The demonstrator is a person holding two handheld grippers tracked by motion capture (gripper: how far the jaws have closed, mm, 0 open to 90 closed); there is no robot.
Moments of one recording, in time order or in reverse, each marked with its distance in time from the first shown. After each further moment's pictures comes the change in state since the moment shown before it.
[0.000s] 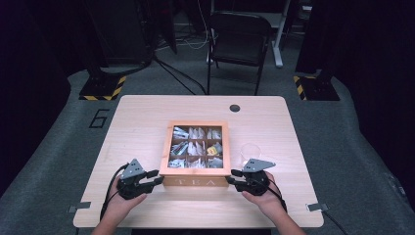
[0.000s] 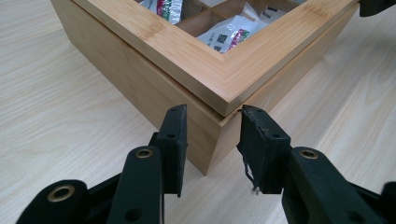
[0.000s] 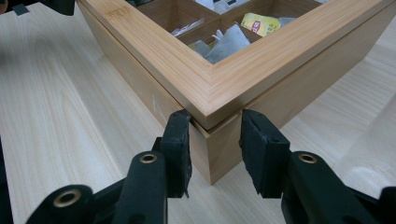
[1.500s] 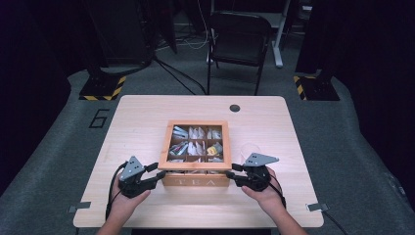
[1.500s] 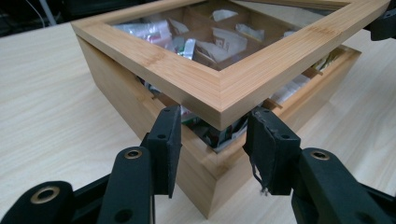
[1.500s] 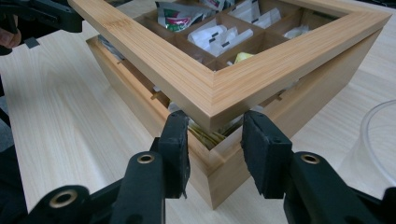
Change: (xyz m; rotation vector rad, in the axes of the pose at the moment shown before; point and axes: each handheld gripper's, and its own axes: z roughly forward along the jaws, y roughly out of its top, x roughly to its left) left arm -0.012 0.017 -0.007 -0.133 0.080 0.002; right arm 0.002 0.022 -0.013 -0.054 -0.009 0.035
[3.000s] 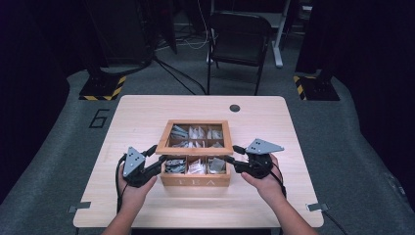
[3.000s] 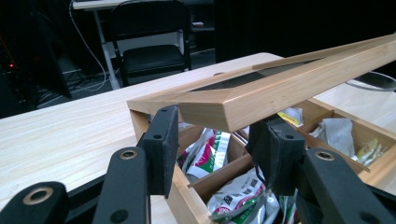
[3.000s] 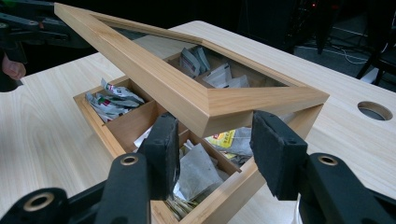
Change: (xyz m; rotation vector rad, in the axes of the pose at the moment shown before) left arm -0.007 0.029 0.010 -0.225 0.200 -0.009; right arm -0.004 0.044 -0.014 -0.125 -0.078 -0.057
